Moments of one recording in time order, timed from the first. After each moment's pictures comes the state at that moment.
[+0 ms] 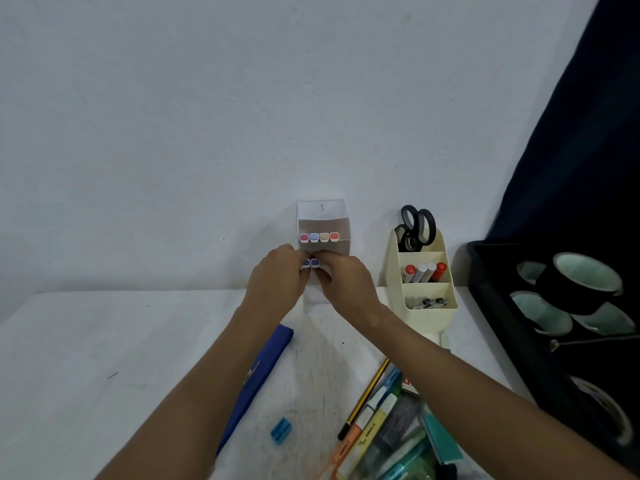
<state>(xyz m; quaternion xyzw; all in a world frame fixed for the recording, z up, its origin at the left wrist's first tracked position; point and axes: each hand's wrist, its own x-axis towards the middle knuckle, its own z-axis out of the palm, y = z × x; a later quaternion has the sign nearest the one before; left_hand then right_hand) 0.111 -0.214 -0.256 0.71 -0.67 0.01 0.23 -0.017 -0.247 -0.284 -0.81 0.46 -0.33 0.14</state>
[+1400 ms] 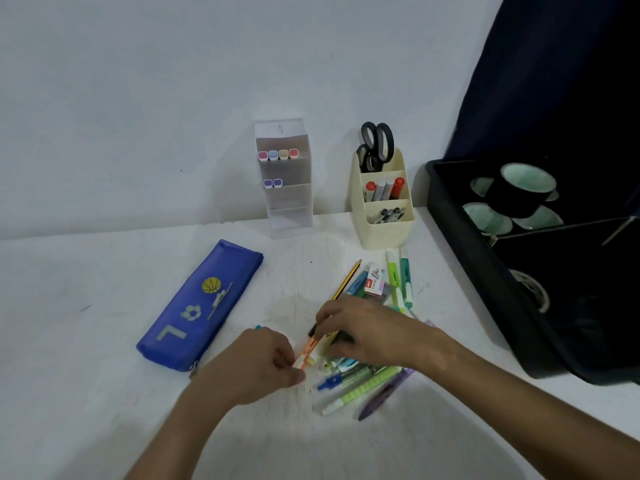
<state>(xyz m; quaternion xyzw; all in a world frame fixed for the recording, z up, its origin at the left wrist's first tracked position) 0.073 -0.030 -0.319 0.67 -0.66 -0.34 0.02 -0.128 -0.095 -0.310 -0.93 0.29 -0.02 0.21</state>
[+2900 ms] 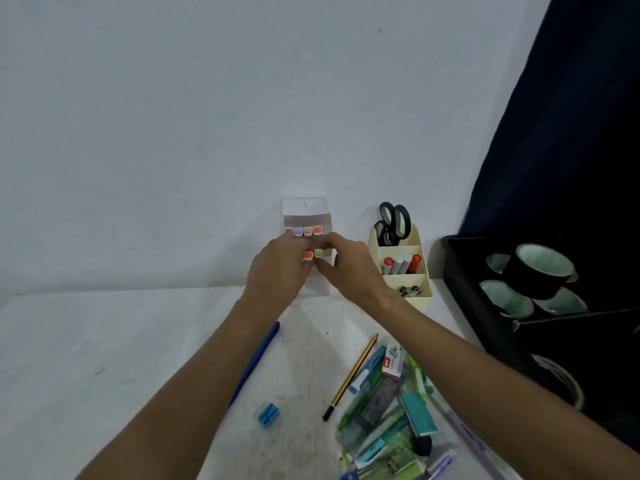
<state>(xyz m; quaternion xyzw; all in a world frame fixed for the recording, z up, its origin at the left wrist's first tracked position) 0.081 -0.191 -0.233 0.64 -0.70 0.03 0.31 -0.055 -0.228 -0.246 -0.81 0.42 -0.36 0.20</state>
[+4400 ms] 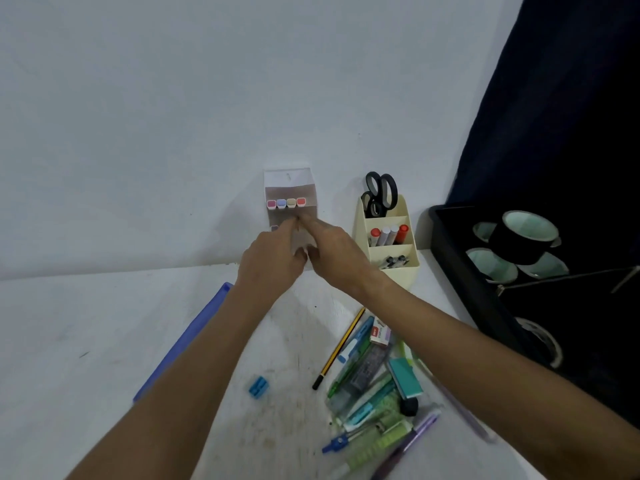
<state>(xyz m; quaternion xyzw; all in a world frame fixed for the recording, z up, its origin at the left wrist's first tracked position) 0.073 -0.191 -0.260 0.69 -0.68 -0.02 0.27 -0.055 -0.225 -0.266 -0.87 0.40 -0.28 0.10</state>
